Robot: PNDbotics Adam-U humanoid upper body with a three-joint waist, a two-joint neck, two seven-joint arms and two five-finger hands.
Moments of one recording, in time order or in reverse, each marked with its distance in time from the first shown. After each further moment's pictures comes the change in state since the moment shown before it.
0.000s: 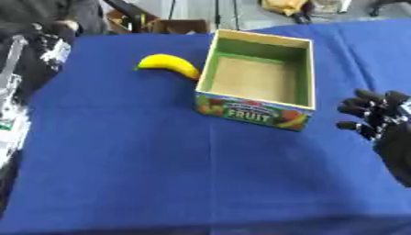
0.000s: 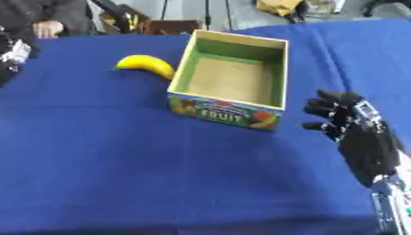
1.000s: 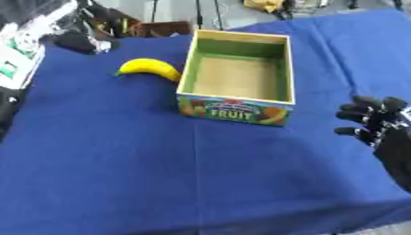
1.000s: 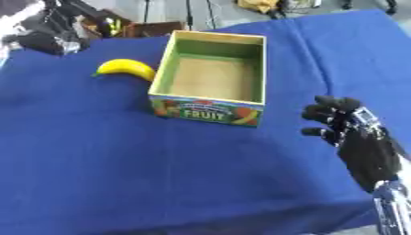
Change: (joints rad) left arm -0.400 0.050 -0.188 0.543 -0.336 -0.051 -0.253; right arm -0.003 -0.016 0.038 -0.002 0.000 0.001 0.043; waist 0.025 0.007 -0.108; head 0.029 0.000
